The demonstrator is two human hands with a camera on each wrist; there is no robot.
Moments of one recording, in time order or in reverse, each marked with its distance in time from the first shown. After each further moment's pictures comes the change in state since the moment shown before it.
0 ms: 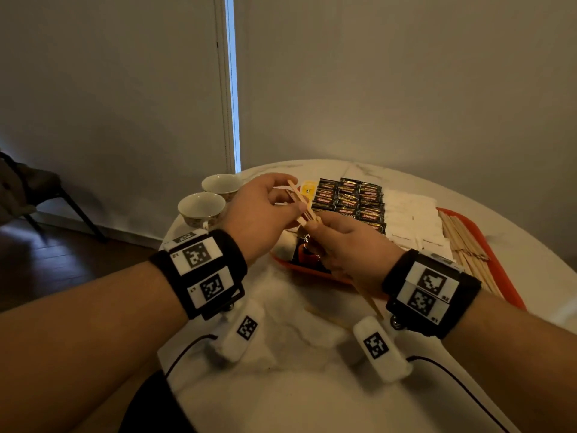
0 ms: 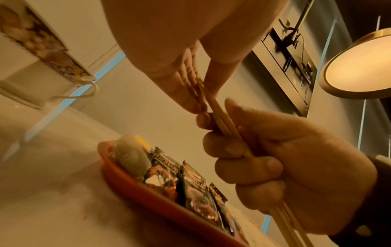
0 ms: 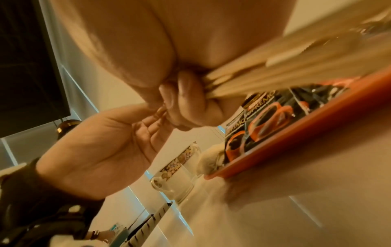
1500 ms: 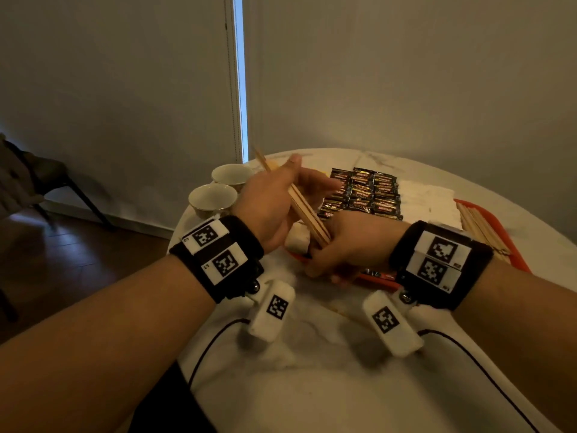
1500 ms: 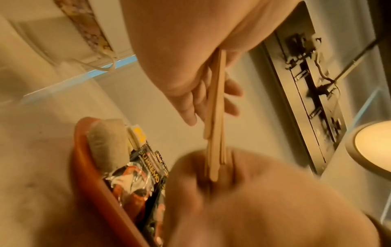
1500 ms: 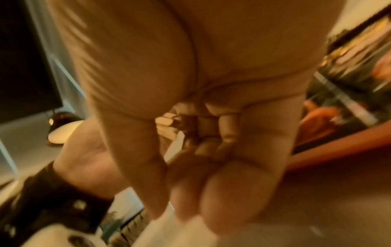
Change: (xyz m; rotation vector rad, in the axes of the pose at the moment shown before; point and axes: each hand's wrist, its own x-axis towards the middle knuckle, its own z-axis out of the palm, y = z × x) left_hand 0.021 -0.004 0.002 -0.456 -0.083 -0.182; right_hand 0.024 -0.021 0.002 -0.416 -0.281 0.181
